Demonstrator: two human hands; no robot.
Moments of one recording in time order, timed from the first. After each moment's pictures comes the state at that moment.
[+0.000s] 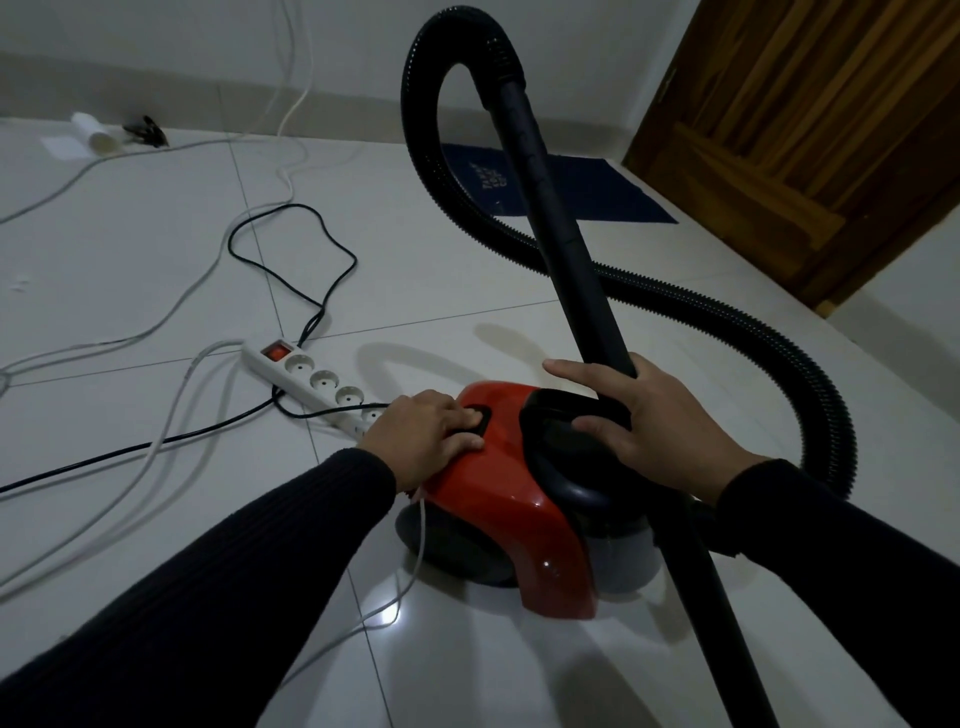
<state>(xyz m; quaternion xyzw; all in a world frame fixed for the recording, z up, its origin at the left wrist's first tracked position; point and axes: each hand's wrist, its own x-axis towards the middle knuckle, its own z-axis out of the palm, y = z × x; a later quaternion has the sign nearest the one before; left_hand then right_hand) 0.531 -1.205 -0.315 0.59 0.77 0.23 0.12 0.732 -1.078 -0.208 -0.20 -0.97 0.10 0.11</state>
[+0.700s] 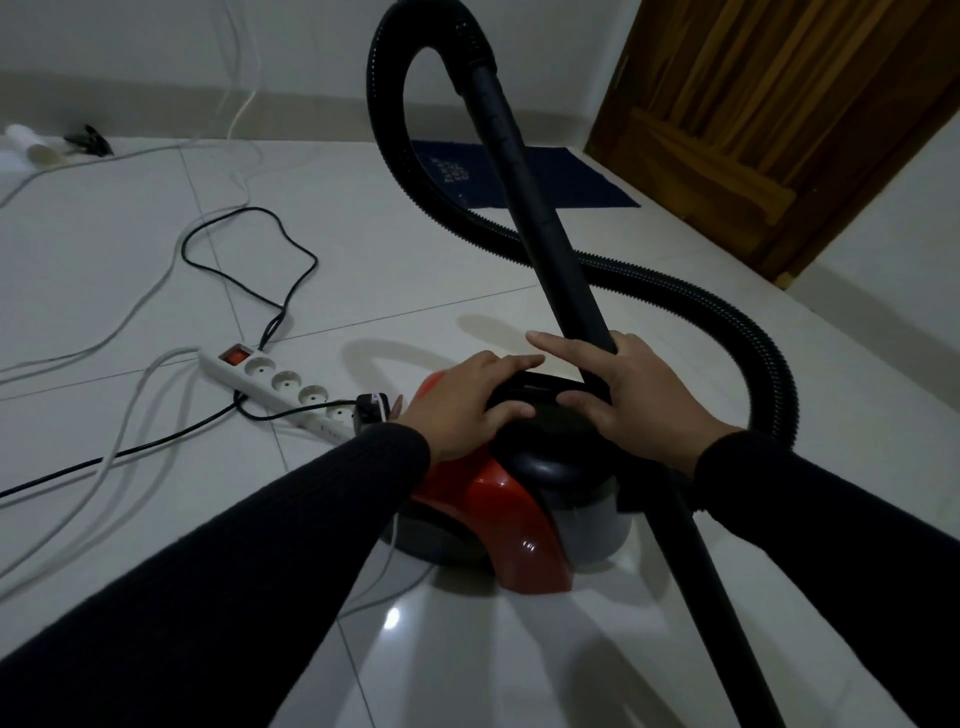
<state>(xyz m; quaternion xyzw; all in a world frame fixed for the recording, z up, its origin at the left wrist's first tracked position) 0.583 -1.162 -0.276 0.64 0.67 0.35 0.16 0.755 -1.070 -0.206 -0.23 -0.96 0.09 0.12</state>
